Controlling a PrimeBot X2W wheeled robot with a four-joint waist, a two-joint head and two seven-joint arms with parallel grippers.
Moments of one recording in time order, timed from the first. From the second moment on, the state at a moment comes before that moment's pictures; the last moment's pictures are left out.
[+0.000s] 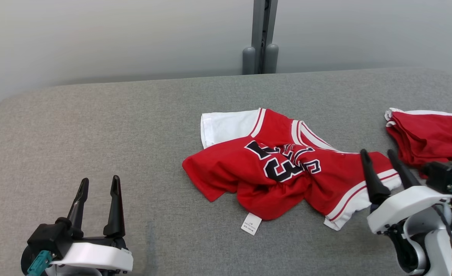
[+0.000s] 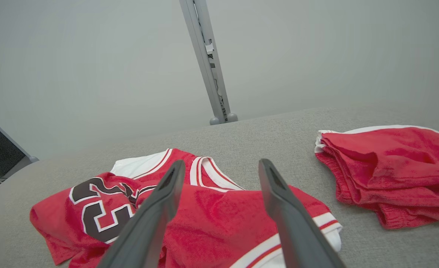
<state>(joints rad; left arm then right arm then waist) -0.02 0.05 0.00 0.17 -0.28 -0.04 -0.26 -0.22 -0.09 0.01 0.23 0.37 0.13 0.07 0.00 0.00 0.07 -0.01</state>
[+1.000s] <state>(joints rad) -0.25 0.14 -0.45 0.31 -0.59 -0.13 0.25 -0.27 -0.10 0.05 0.24 0.40 0.13 -0.08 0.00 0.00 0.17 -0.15</state>
